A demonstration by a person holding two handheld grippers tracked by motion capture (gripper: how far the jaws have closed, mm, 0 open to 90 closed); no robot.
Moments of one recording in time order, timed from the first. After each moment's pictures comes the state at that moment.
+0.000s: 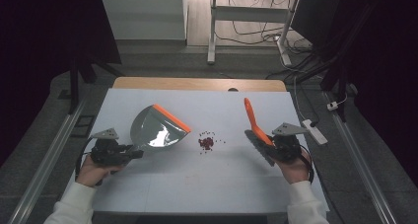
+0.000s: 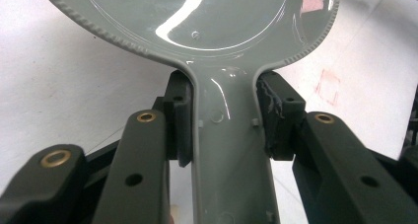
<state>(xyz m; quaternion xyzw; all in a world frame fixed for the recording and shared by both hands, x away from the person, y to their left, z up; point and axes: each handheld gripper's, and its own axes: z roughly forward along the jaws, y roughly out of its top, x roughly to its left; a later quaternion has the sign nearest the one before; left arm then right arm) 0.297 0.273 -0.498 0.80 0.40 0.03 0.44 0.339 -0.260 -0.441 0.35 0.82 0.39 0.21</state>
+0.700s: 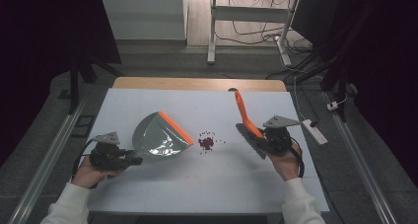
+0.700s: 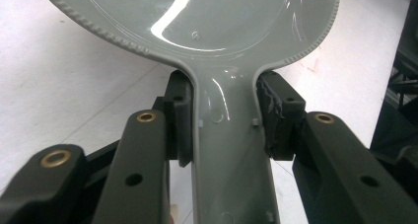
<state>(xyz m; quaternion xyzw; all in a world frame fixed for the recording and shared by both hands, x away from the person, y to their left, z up) 0.290 0.270 -0.496 0.84 0.36 0.01 0.41 0.356 -0.234 -0.434 0.34 0.82 0.40 0.21</state>
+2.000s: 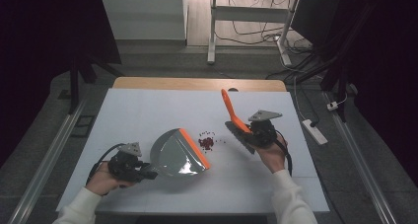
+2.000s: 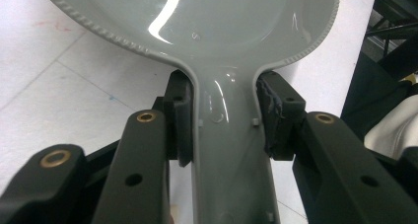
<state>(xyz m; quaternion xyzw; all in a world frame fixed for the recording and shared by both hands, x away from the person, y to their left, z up) 0.280 0.216 -0.500 0.89 0.30 -0.04 0.35 0.384 -0.203 -0.450 0.33 0.84 0.39 0.19</state>
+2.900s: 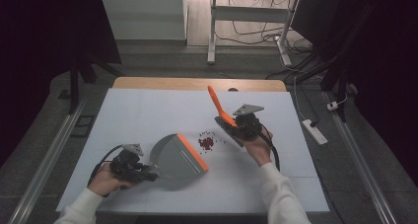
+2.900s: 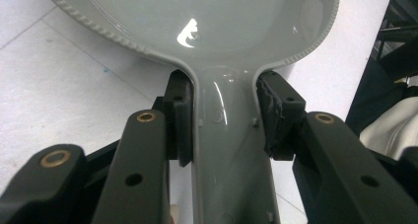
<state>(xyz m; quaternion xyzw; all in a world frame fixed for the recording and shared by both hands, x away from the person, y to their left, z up) 0.285 0.216 -0.512 0.88 0.33 -0.07 0.32 0.411 -0.164 -0.460 0.31 0.85 0.38 0.20</state>
